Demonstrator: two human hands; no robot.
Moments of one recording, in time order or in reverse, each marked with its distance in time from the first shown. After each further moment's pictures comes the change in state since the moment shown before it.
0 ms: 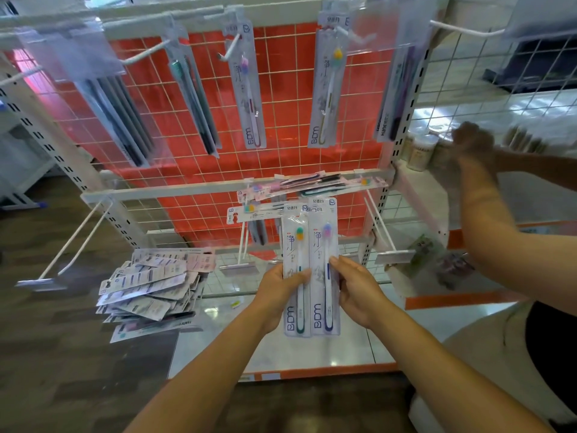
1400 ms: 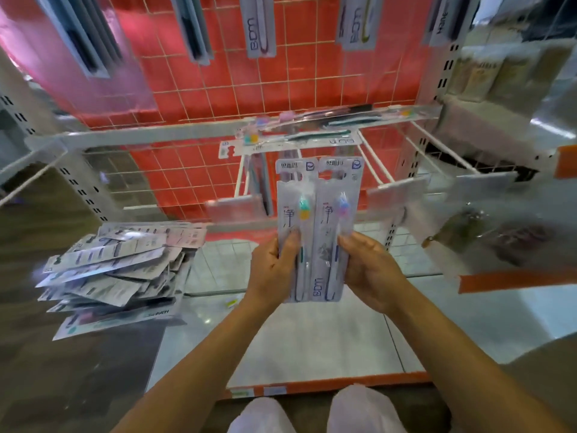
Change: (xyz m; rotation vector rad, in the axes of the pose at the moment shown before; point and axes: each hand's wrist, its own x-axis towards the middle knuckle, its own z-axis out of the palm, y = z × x) left_hand 0.081 -0.114 -0.061 0.271 0.180 0.646; right_hand 0.095 0.128 -0.040 -0.023 -0.278 -0.268
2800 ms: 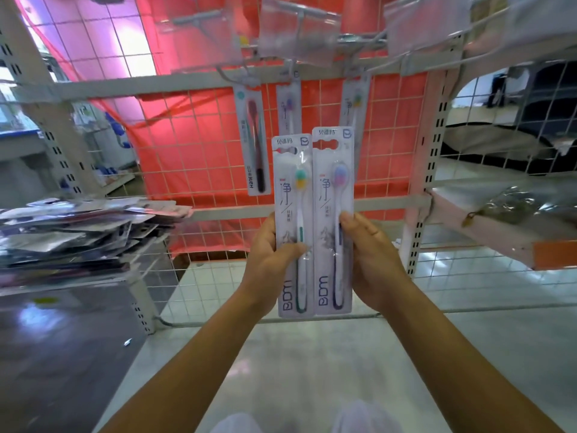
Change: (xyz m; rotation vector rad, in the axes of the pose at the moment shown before) left_hand -0.023 -0.161 0.025 -0.282 -0.155 0.237; right_hand 0.025 0.143 -0.075 -0.082 -0.028 -0.262
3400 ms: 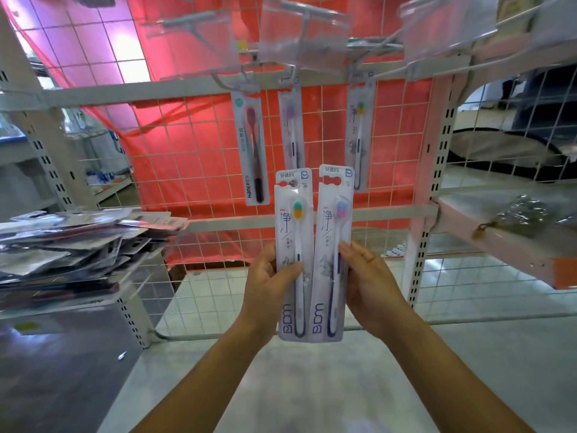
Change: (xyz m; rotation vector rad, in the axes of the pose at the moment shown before) left_hand 0.008 -0.034 -0.011 0.078 0.114 -0.128; right_hand 0.017 0.028 -0.010 0.014 0.055 0.040
